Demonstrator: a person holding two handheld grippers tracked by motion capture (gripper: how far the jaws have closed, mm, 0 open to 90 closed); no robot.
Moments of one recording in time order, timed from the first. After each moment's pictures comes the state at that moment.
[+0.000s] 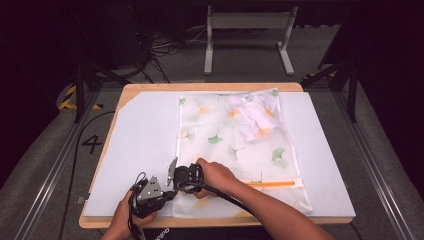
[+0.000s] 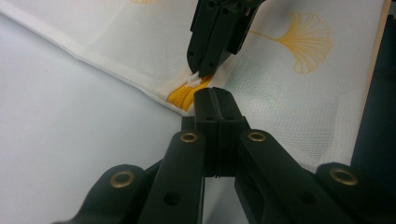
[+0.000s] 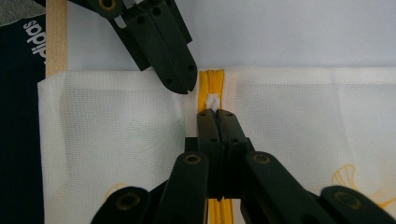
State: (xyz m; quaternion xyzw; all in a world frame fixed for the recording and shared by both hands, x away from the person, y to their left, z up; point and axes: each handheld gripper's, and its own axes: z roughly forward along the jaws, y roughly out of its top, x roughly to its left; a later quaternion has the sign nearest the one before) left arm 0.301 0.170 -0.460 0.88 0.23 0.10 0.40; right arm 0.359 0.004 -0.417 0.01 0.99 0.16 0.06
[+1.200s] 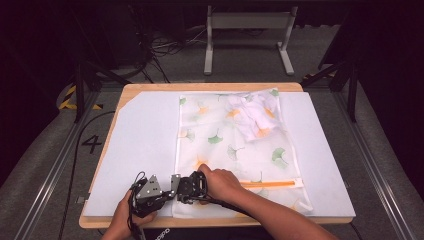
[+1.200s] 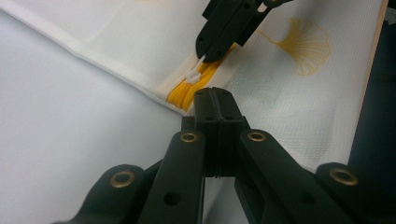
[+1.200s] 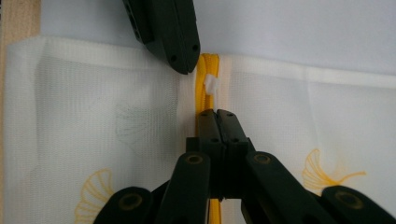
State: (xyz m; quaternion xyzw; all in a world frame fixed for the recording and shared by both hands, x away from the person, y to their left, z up) left arm 0.302 0.172 -0.461 0.88 0.24 0.10 0.40; right arm 0.334 -0.003 -0.423 -0.04 0.97 0.16 0.18
